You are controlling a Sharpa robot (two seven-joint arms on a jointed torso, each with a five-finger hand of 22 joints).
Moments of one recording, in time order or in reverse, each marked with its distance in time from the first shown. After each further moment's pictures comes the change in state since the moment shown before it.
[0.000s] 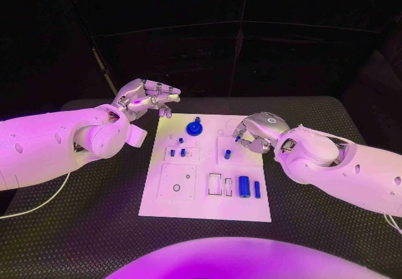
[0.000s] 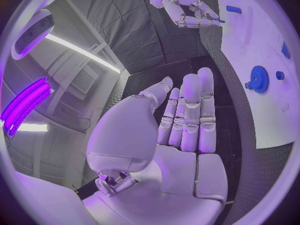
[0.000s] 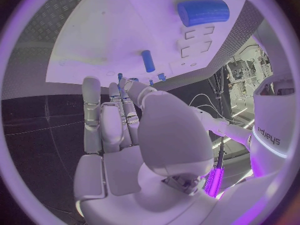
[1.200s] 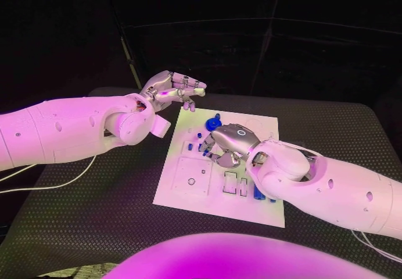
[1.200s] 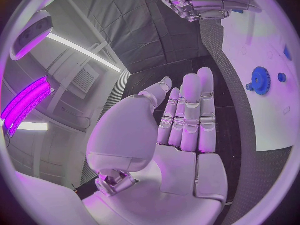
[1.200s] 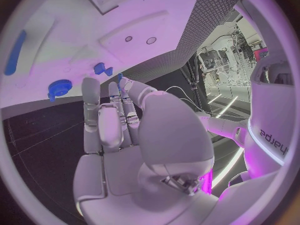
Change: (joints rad) left arm 0.000 0.014 0.000 -0.006 0.008 0.001 0.010; left_hand -0.005 0.003 -0.007 0.006 0.000 -0.001 0.001 0.000 -0.001 0.000 0.000 0.000 0.000 0.000 0.000 -0.005 -0.003 0.000 0.000 0.000 -0.004 -0.006; right arm -0.001 0.261 -0.048 -0.006 0.058 0.027 0.040; right_hand -0.009 0.000 0.006 0.000 0.002 -0.001 -0.001 -0.006 -0.001 0.006 0.001 0.001 -0.001 0.000 0.000 0.008 0.001 0.000 0.004 0.004 0.005 -0.001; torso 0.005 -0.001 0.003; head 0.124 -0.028
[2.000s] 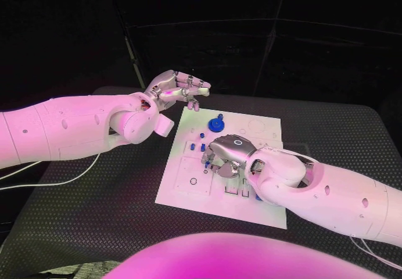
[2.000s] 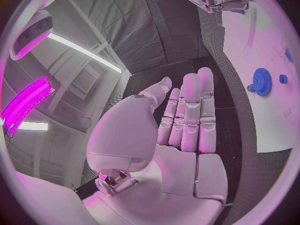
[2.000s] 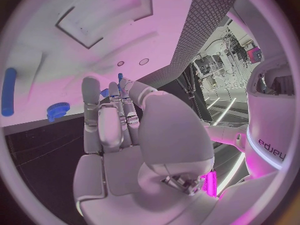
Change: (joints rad) left arm 0.000 0.004 0.000 -0.002 0.001 0.004 0.002; left_hand 0.000 0.000 -0.003 0.003 0.000 -0.003 0.003 0.000 0.000 -0.004 0.004 0.000 0.000 0.000 0.000 -0.004 -0.002 0.000 -0.003 0.003 -0.008 -0.003; right arm -0.021 0.022 -0.018 -0.018 -0.007 0.098 0.003; right_hand -0.005 -0.003 0.000 0.000 0.000 -0.001 -0.001 0.000 -0.002 0.000 0.000 0.000 0.000 0.000 0.000 0.000 -0.002 0.000 0.000 0.000 0.000 0.000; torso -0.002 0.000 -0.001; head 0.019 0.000
